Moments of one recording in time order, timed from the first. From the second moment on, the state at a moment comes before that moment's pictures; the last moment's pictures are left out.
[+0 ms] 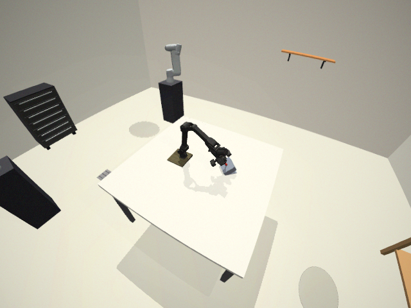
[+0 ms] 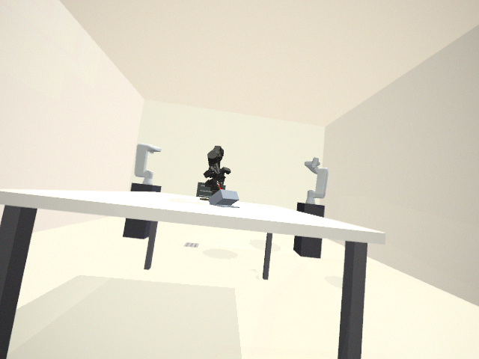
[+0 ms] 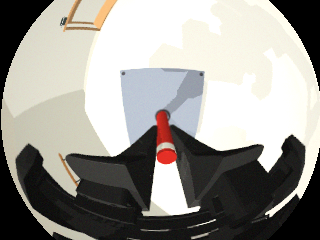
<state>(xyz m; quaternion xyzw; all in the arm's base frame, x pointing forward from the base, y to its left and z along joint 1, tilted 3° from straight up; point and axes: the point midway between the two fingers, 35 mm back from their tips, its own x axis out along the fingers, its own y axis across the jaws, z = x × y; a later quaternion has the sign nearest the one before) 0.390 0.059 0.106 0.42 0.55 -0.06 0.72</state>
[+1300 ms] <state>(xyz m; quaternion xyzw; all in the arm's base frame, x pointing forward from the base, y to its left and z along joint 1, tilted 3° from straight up) 0.397 0.066 0.091 0.42 0.55 -0.06 0.72</state>
